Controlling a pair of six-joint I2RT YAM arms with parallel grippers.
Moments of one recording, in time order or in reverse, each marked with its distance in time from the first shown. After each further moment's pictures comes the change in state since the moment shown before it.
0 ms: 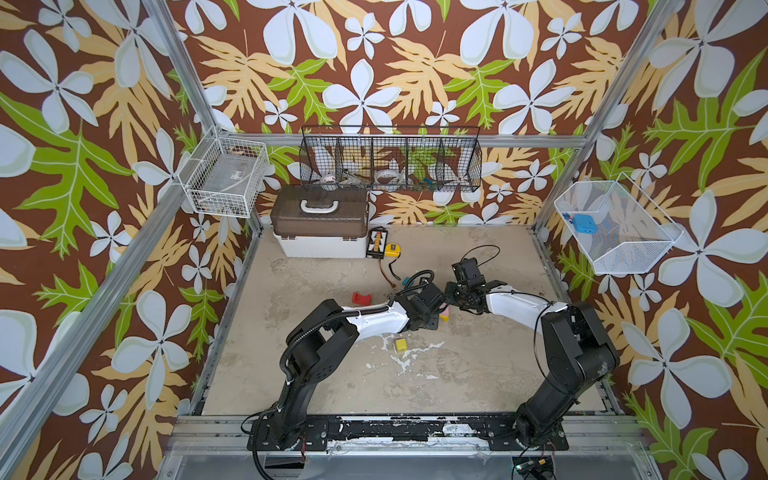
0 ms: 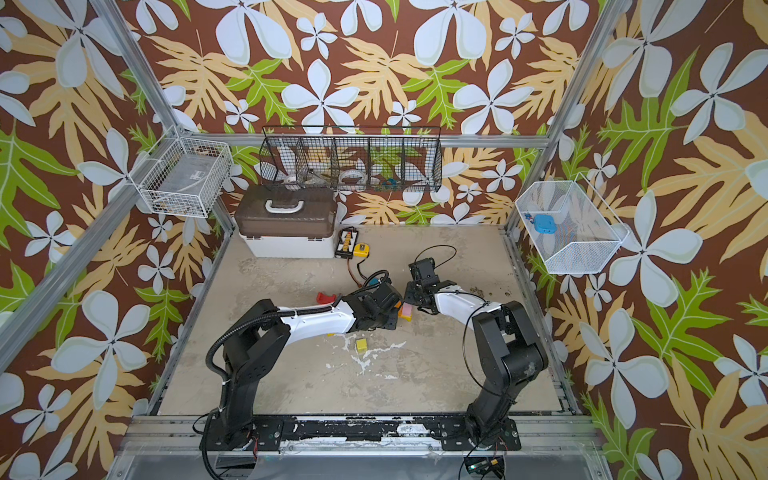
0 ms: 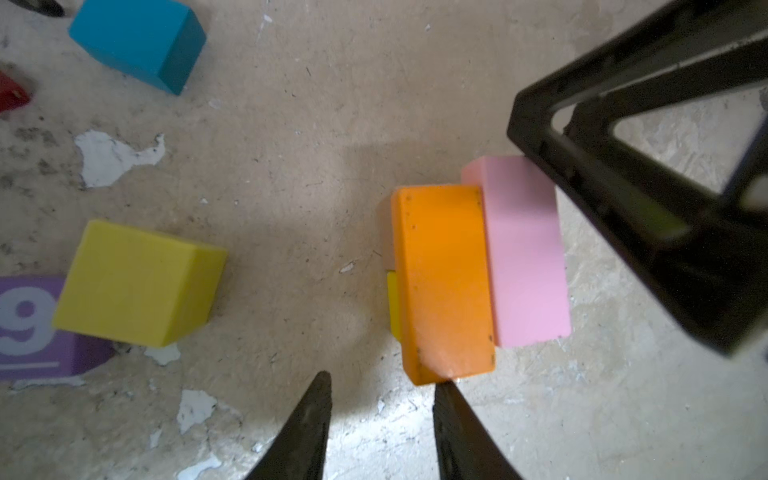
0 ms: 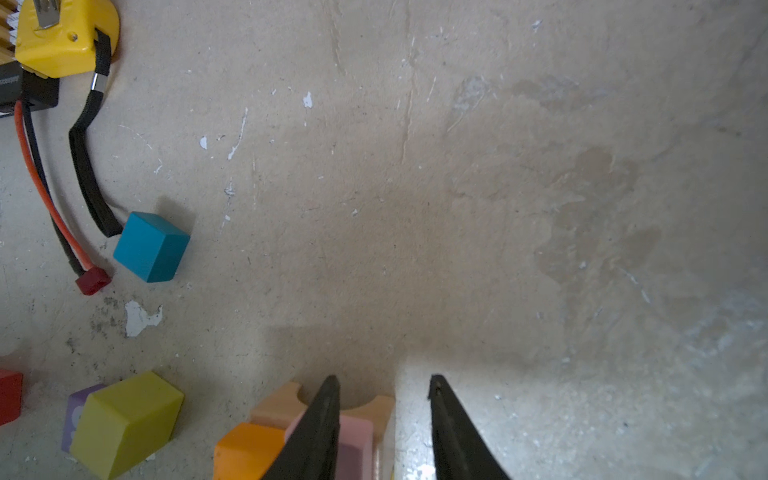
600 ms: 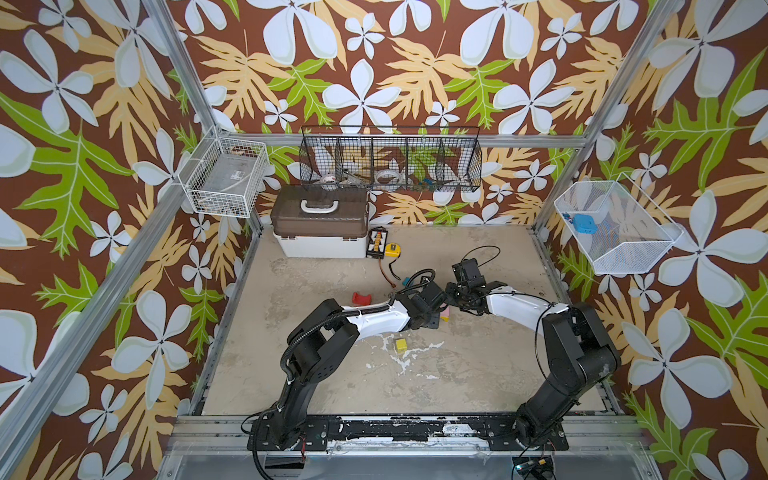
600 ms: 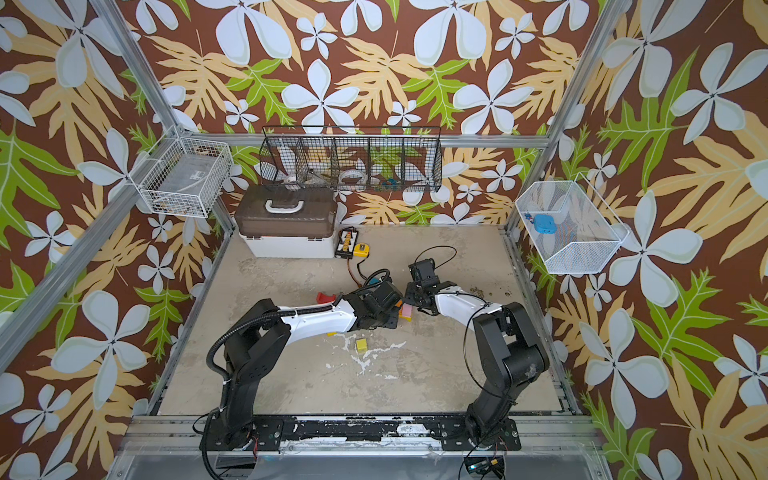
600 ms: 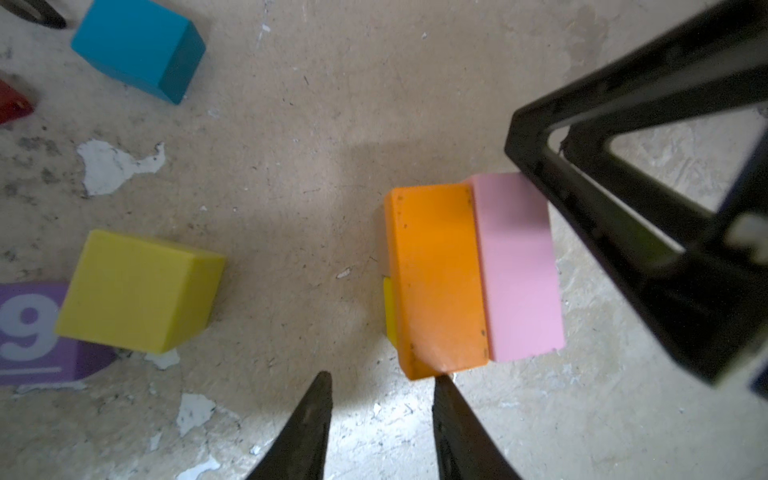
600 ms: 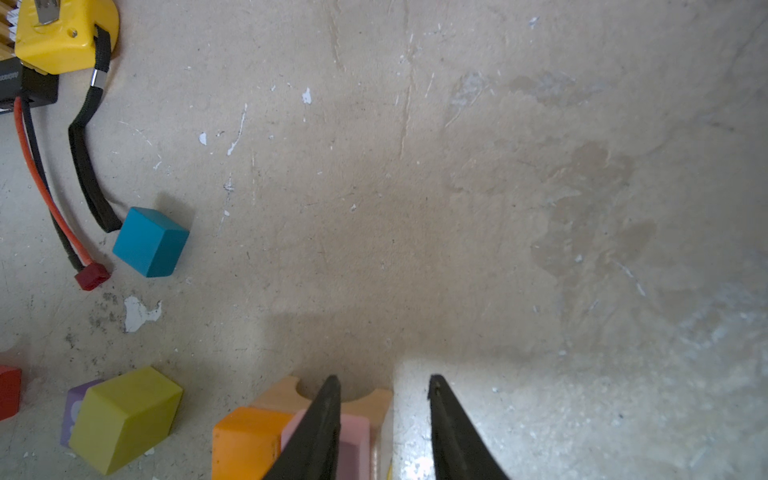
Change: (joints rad) left arm 0.001 0.001 0.020 -0.016 0.001 0.000; right arm 0.005 -0.013 -0.010 0.000 0.005 0.001
